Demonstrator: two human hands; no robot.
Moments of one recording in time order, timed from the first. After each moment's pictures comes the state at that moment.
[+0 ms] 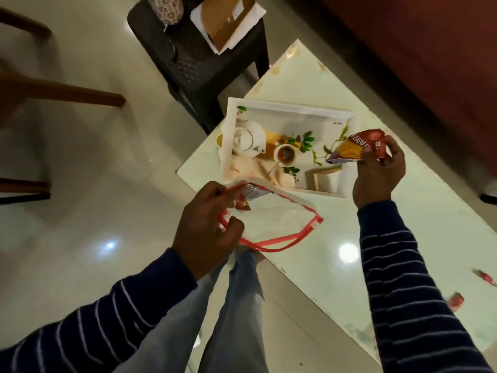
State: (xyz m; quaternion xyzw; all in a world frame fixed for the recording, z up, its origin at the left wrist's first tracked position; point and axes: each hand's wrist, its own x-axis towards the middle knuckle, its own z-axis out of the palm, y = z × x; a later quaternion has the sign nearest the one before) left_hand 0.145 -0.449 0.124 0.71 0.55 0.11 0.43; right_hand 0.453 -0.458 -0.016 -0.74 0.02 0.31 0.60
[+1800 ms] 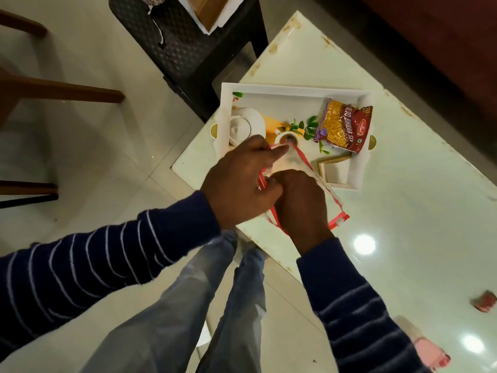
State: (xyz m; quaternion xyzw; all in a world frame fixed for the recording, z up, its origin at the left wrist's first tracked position) left_hand 0.215 -0.404 0.079 0.80 0.45 0.03 0.41; right_hand 0.325 -0.479 0.043 -0.76 -0.54 0.36 0.06
